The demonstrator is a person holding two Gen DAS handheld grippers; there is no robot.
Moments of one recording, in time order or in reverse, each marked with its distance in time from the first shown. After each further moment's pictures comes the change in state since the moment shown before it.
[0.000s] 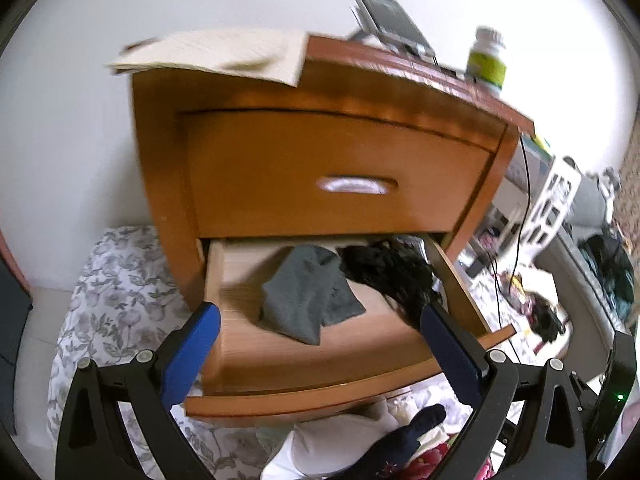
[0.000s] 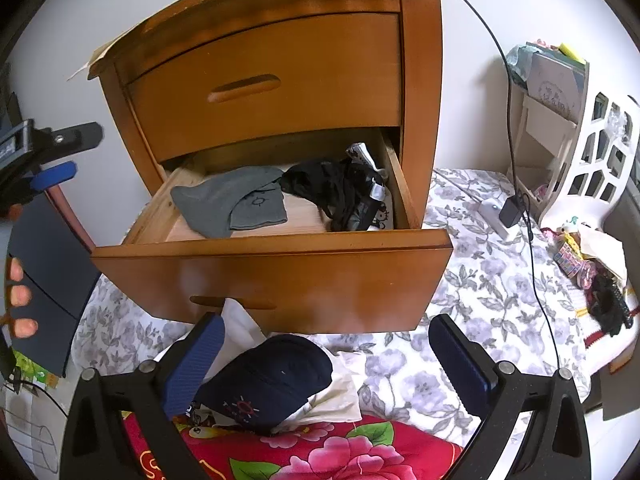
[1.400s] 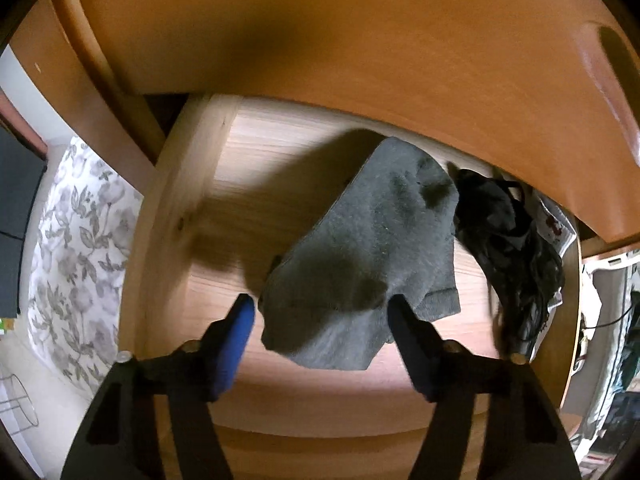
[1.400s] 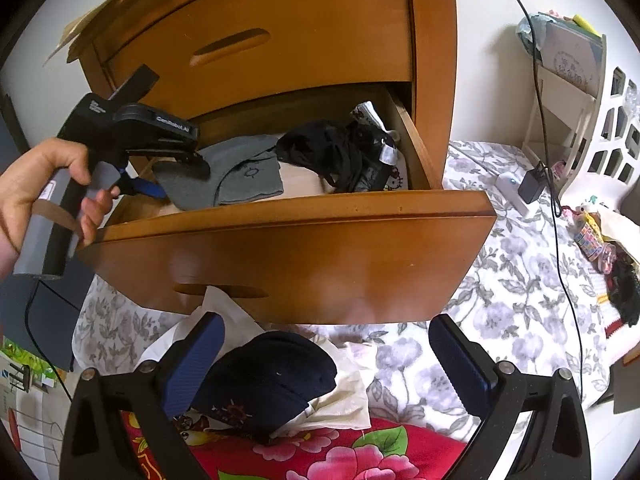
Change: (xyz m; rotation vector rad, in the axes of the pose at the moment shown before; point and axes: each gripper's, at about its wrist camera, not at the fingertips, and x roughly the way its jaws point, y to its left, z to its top) left arm 0.205 0.052 0.006 -0.330 0.544 0.174; right arm 0.046 -0.008 -0.009 0.017 0.087 0.032
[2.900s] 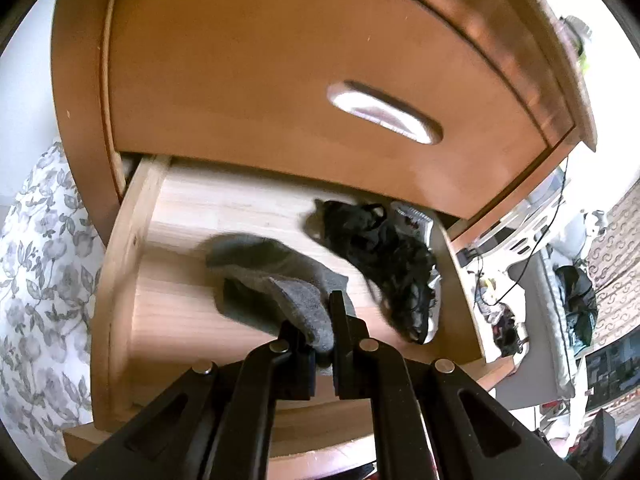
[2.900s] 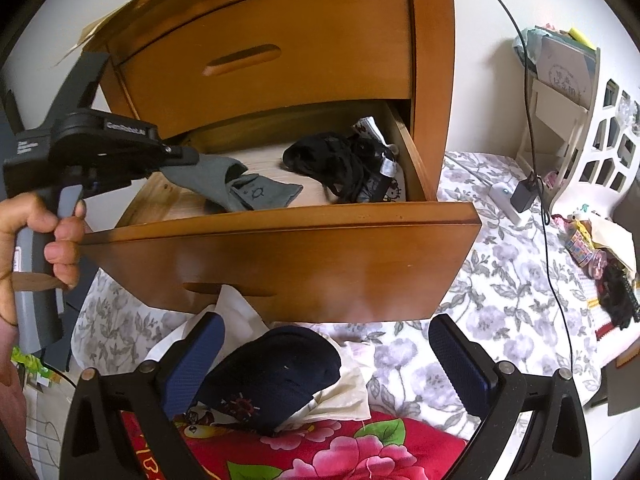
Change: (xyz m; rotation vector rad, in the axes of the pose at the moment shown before) left arm -0.082 -0.009 -0.067 0.162 -0.309 -0.349; right arm -0.023 0.011 -0.002 -0.018 -0.032 -0.022
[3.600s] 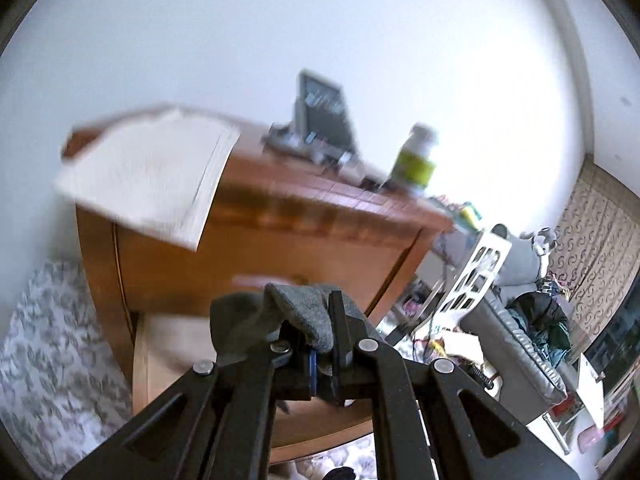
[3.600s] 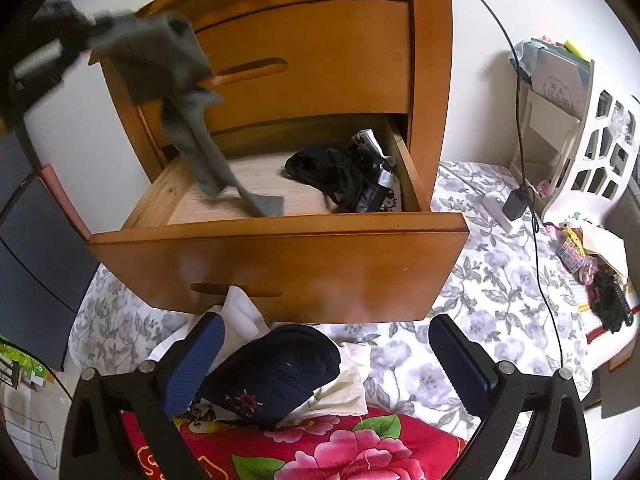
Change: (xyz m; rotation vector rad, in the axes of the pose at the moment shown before) left arm -0.151 -0.068 0.010 0.200 -0.401 -0.148; right arm -0.020 0.008 -0.001 -0.015 -0.029 -0.022
